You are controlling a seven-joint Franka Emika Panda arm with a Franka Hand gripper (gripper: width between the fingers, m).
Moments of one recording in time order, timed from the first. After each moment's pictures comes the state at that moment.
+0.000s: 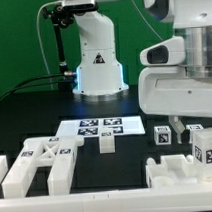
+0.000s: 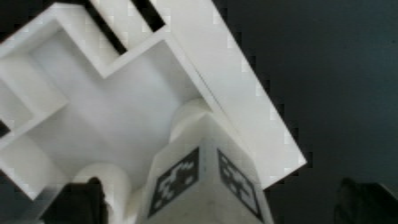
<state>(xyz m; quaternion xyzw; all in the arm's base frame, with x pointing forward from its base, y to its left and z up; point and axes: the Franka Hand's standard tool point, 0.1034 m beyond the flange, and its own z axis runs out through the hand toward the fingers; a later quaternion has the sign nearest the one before) 0.647 0.122 0.082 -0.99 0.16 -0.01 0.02</state>
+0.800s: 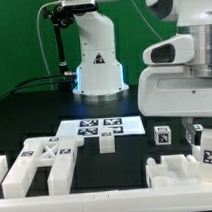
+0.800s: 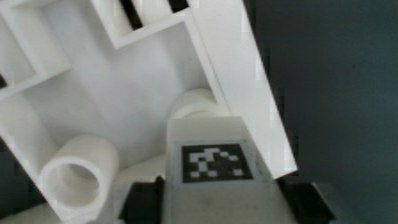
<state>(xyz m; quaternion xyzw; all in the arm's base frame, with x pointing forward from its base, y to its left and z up) 0.648 0.125 0.080 -0.98 0.21 -0.02 0.02</state>
